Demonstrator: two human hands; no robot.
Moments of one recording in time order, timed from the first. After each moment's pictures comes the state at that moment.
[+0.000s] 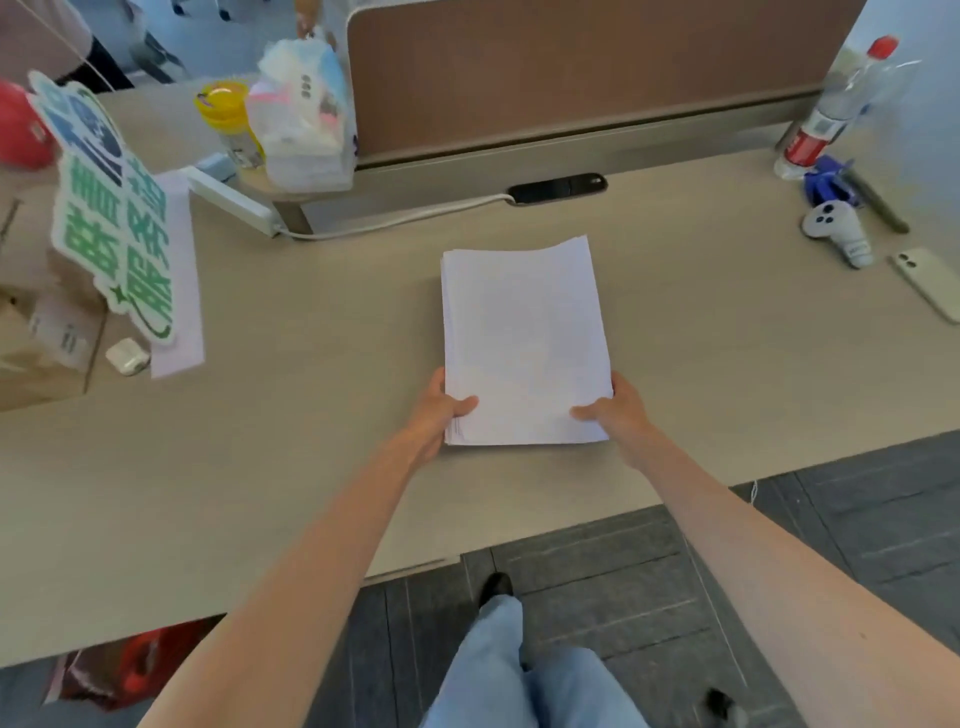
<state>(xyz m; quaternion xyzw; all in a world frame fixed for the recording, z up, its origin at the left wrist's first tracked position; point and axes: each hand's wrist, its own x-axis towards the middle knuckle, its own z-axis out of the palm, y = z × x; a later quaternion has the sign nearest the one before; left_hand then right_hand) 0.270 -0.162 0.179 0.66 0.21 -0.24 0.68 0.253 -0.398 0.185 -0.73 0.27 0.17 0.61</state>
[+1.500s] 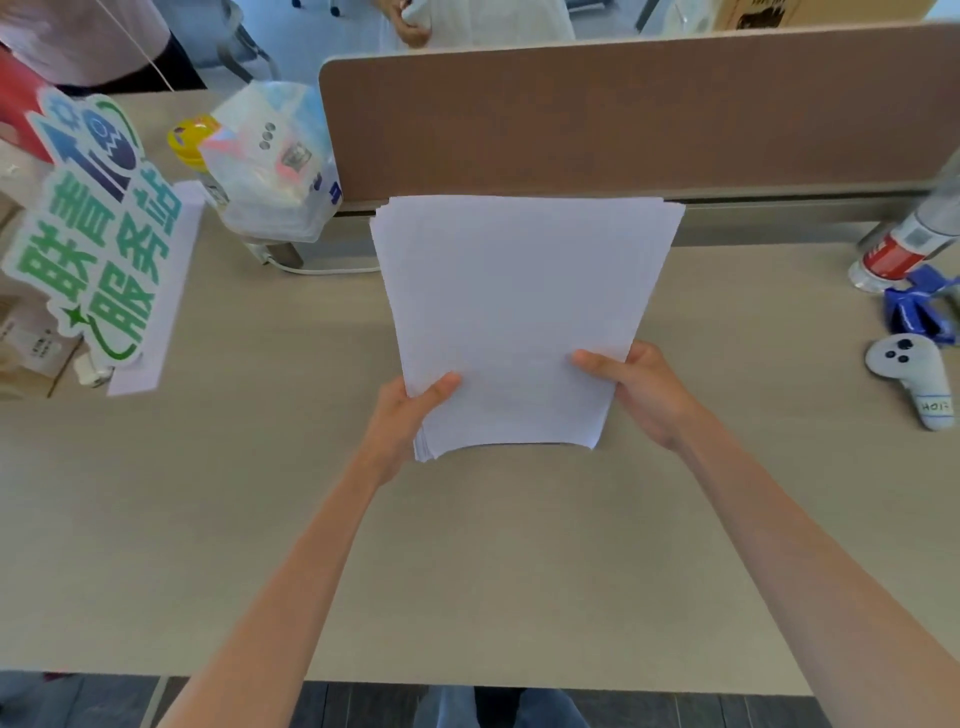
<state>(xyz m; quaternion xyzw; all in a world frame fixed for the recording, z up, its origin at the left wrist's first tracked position) 0.373 -0.246 0.227 0.66 0.18 -0.08 0.73 0.448 -0.503 0.248 -0.64 0.03 0.26 0.73</state>
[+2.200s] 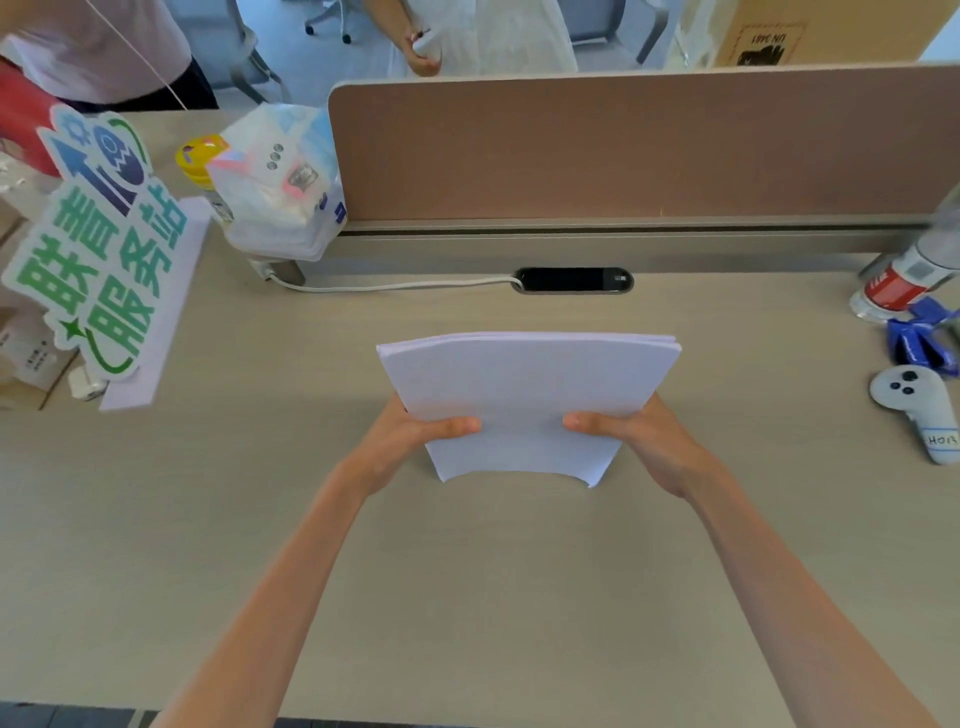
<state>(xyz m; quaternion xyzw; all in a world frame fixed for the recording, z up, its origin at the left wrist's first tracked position) 0.381 -0.242 0.251 0.70 0.08 -0.11 0.70 0.431 -0.505 0.258 -0.69 -0.05 0.25 0.68</state>
